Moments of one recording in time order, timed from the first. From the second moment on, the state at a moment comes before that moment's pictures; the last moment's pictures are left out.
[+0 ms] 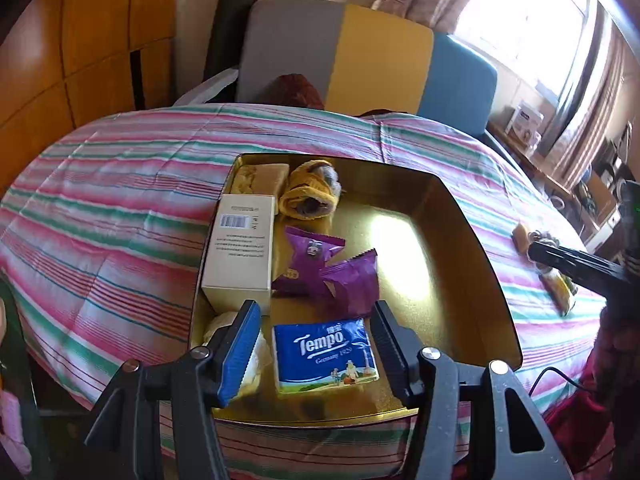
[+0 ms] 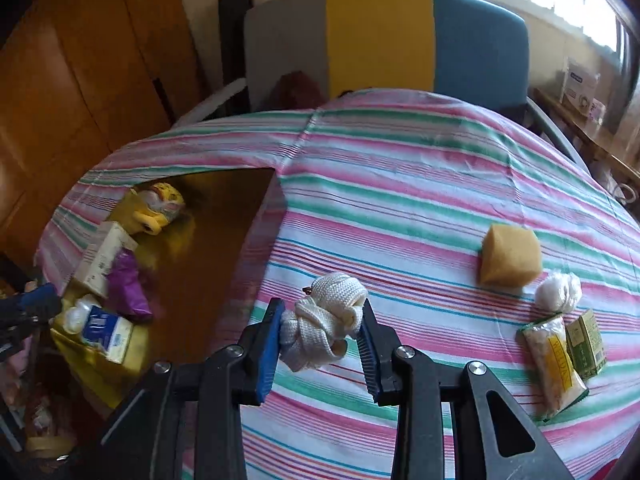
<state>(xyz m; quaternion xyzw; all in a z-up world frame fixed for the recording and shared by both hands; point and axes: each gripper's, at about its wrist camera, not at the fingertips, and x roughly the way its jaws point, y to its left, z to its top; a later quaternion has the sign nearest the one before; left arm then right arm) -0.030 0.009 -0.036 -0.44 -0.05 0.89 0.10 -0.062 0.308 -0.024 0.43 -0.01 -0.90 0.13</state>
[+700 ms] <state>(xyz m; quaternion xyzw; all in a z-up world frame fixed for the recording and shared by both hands) -0.028 -0.016 -0.053 -0.45 -0.07 0.89 0.08 -0.049 0.139 -0.103 0.53 0.03 -0.78 0.34</state>
